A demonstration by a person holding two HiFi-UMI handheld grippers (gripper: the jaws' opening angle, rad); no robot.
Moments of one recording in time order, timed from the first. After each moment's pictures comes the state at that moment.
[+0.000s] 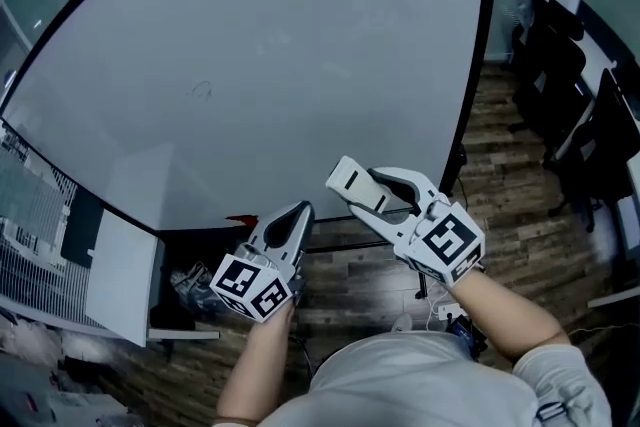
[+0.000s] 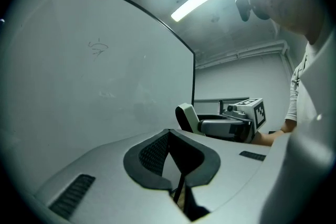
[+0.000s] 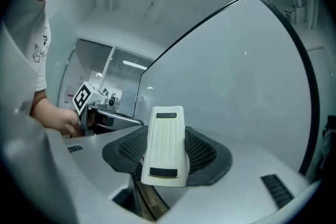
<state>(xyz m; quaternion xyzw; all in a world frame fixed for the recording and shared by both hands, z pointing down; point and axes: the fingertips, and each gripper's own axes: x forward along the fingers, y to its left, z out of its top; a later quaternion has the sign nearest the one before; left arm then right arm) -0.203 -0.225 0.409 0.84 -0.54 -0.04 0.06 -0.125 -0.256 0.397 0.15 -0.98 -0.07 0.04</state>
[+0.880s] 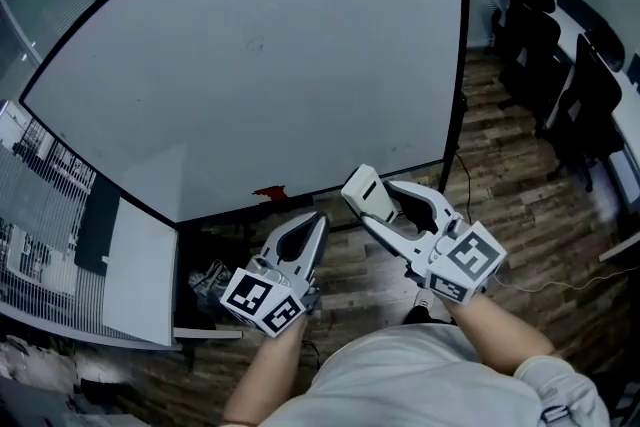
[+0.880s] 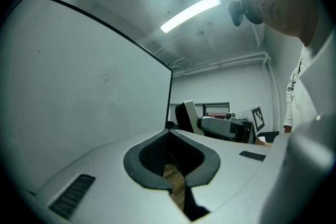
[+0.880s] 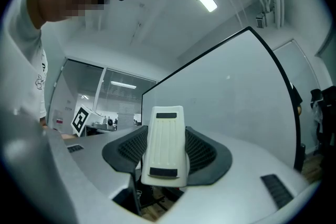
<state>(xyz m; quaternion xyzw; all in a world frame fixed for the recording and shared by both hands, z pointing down) -0.222 -0.037 0.388 0.87 -0.48 -0.05 0.05 -0.143 -0.055 0.378 0.21 -0.98 0.01 -0.07</state>
